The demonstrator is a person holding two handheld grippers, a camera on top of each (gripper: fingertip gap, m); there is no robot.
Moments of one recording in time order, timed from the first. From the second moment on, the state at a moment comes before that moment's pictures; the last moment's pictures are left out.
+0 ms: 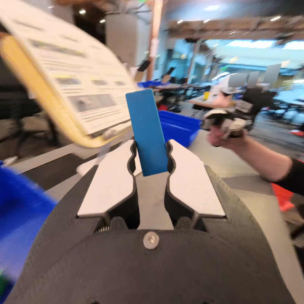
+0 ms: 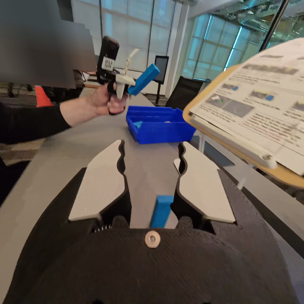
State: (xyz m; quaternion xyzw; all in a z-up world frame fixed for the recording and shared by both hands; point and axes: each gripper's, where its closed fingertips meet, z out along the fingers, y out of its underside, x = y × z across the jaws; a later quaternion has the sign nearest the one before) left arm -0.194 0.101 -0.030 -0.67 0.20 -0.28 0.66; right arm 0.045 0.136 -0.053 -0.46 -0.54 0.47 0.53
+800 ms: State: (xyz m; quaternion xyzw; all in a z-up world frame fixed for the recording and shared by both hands) left arm 0.014 0.059 -0.096 -0.61 0.37 -0.44 0.55; right arm 0.023 0.071 -0.054 -0.45 -0.52 0.60 0.40
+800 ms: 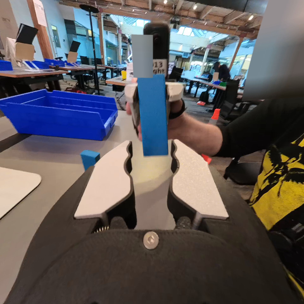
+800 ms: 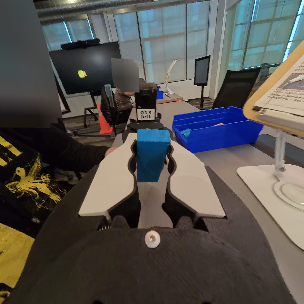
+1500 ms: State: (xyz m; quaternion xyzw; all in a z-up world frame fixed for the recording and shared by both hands) left arm -0.019 0.100 -0.149 -0.69 0.31 -0.38 0.53; right arm 0.068 0.179 -0.171 -0.54 -0.61 0.40 0.40
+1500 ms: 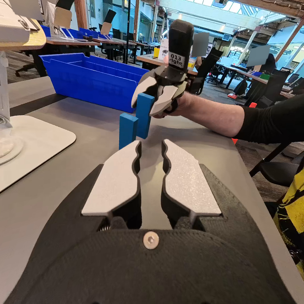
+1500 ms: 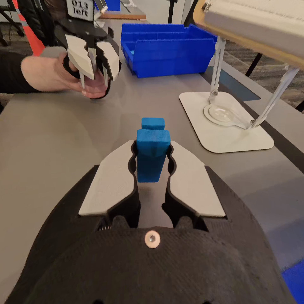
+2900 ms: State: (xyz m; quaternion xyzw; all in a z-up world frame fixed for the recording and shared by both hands) left arm -0.013 0.099 -0.157 -0.69 0.33 -0.37 0.52; right arm 0.071 0.180 -0.199 -0.55 -0.62 0.39 0.39
